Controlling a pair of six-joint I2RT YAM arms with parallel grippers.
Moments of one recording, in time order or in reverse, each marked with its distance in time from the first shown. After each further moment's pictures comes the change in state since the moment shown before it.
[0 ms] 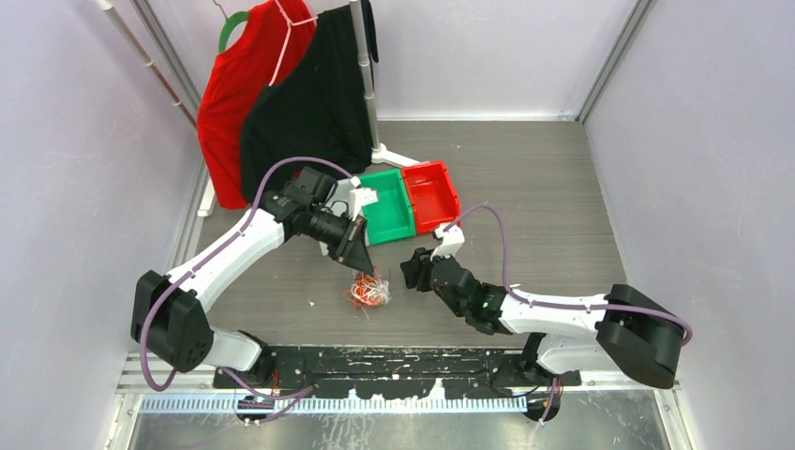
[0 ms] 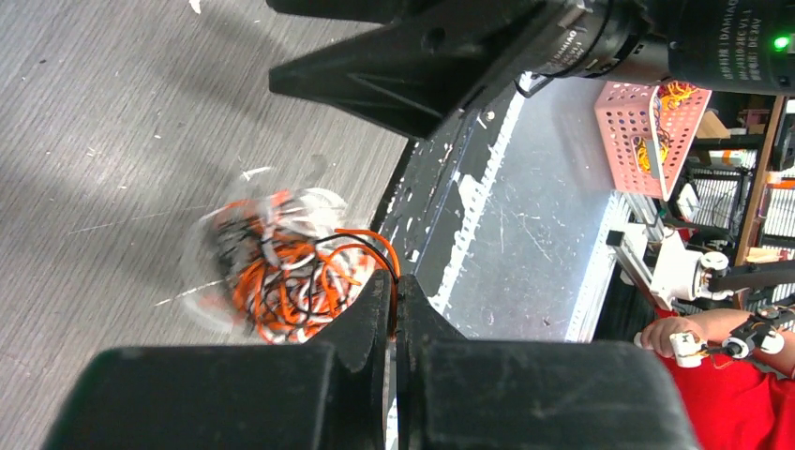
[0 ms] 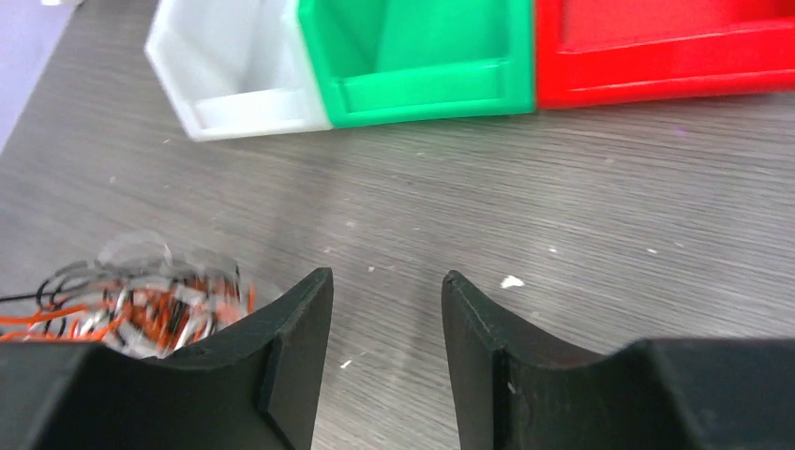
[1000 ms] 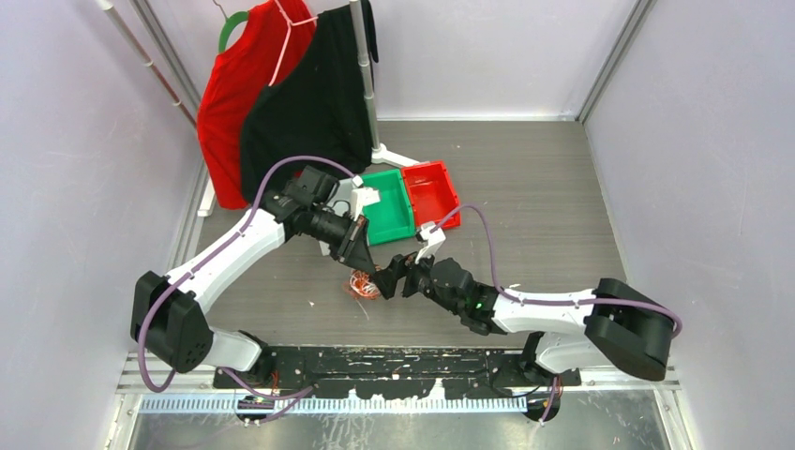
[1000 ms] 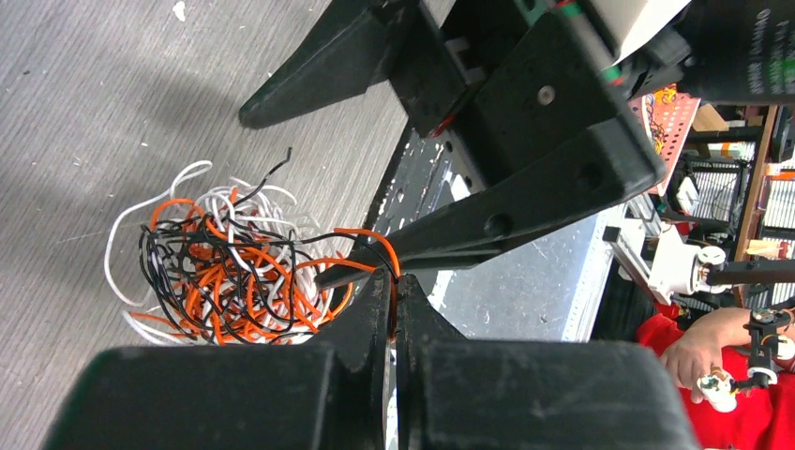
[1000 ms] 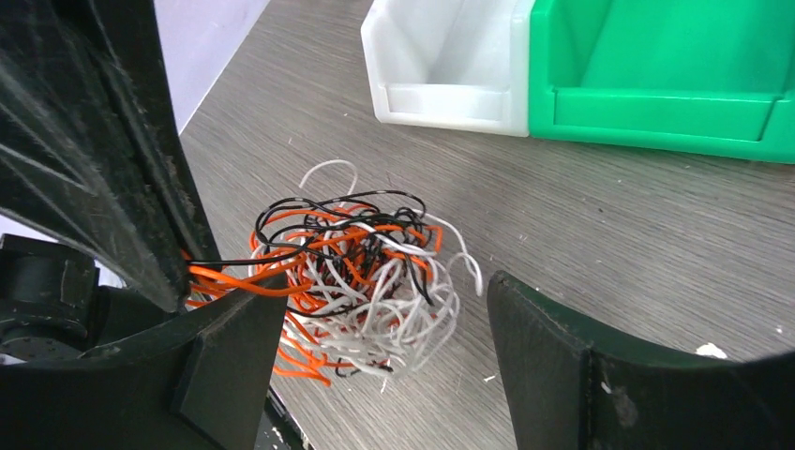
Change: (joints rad) left arm -0.016 -0.002 0.018 -0.010 0.011 -0.004; right arm 0.023 0.029 0.011 0.190 -0.237 -0.014
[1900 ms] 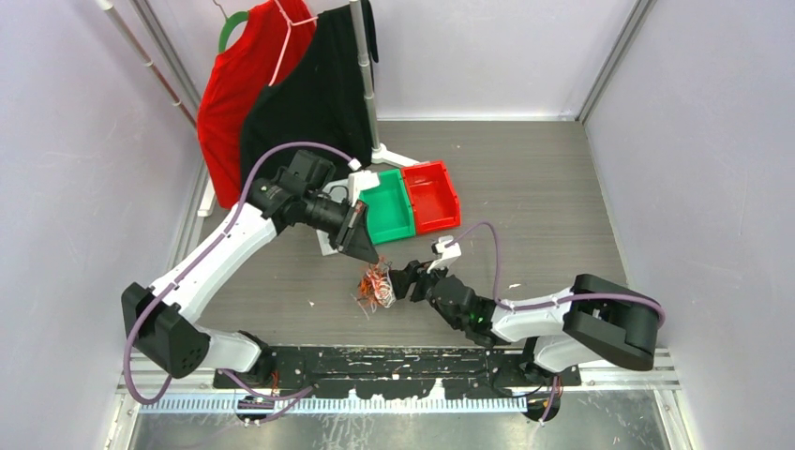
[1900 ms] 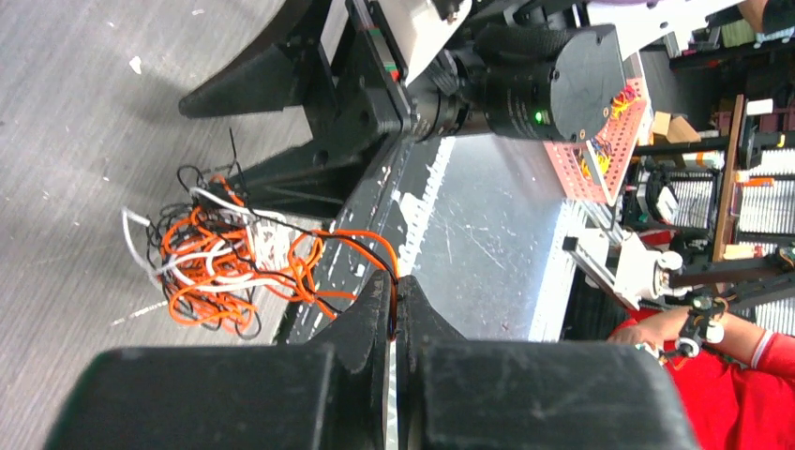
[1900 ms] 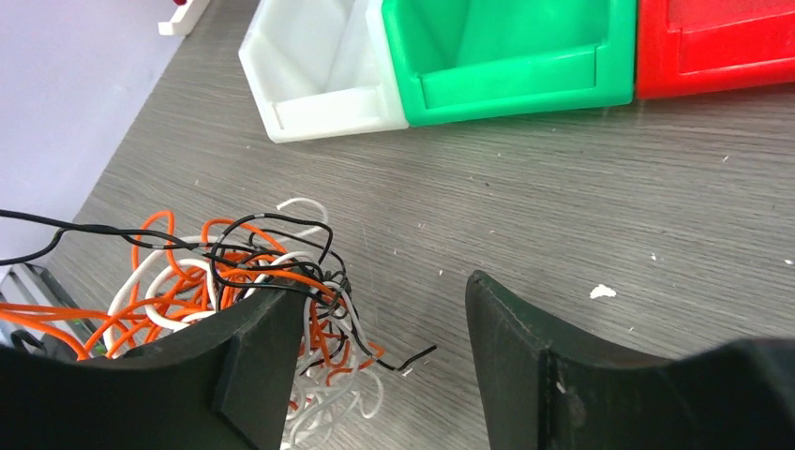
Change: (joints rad) left arm -0.018 -0.024 0.158 -0.068 0.036 -0.078; right arm 0.050 0.124 -0.132 0.237 0.279 0.032
